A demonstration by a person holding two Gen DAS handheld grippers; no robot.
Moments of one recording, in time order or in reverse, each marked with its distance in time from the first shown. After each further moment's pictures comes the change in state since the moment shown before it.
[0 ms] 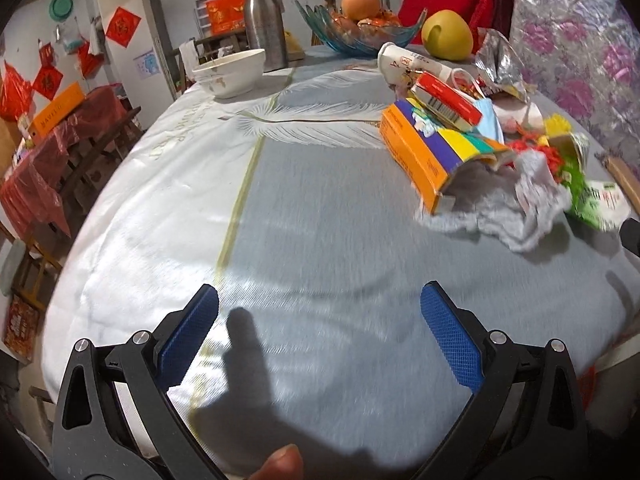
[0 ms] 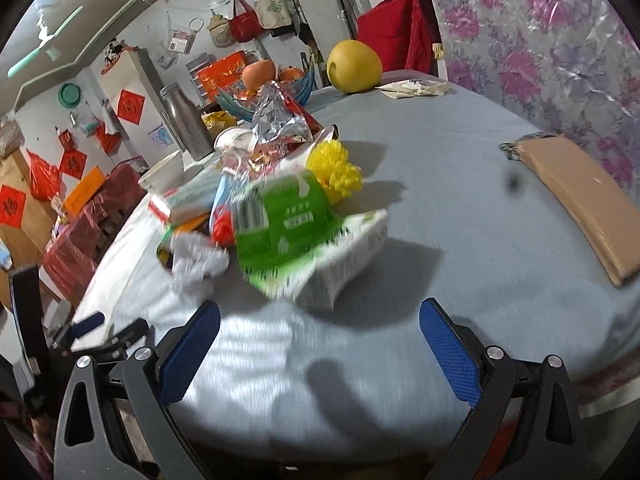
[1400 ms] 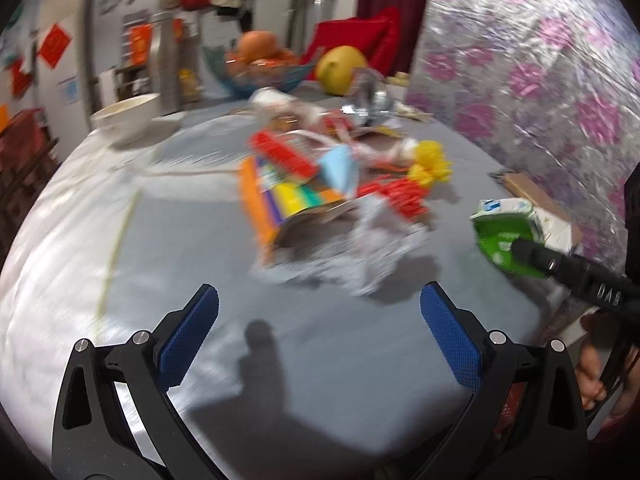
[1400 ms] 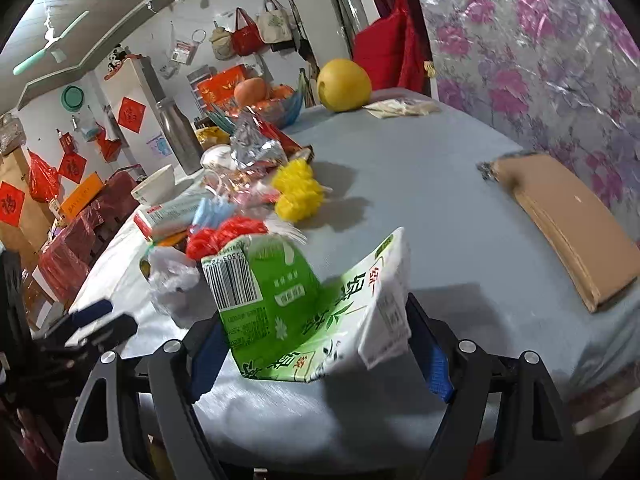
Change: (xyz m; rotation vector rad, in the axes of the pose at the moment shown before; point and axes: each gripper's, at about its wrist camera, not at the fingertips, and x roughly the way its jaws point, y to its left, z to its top) left arm -0.016 -0.063 0.016 0.102 -0.130 -0.350; right arm -0.014 -0.033 -0.003 -0.034 -0.061 -0.026
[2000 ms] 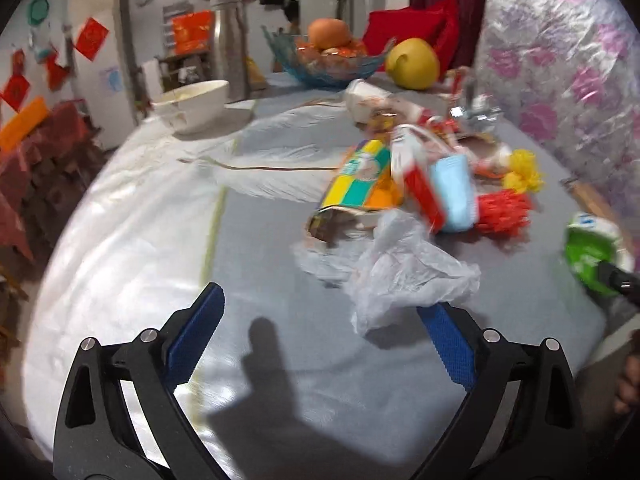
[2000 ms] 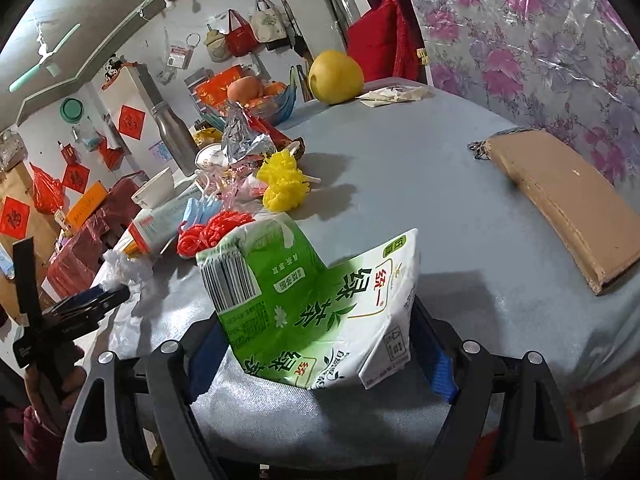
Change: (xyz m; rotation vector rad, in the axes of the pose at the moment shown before) left arm -0.004 0.066 0.009 -0.061 0.041 0.152; right arm 0.005 -0.011 -0.006 0.044 0.007 0.041
